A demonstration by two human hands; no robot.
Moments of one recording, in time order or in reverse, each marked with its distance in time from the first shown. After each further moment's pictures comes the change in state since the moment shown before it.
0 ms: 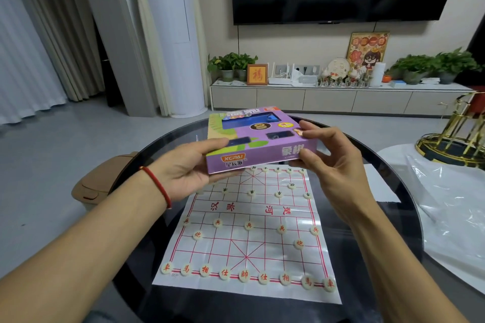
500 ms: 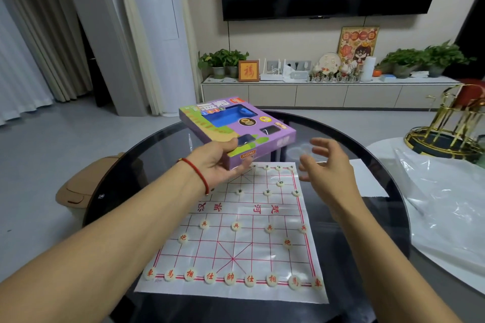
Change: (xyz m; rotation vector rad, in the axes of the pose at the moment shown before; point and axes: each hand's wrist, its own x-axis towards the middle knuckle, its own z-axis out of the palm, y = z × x) left_hand 0.077 -0.032 0.035 -0.125 0.056 -0.101; right_hand 0.007 0.029 -0.016 -0.462 0.265 0.270
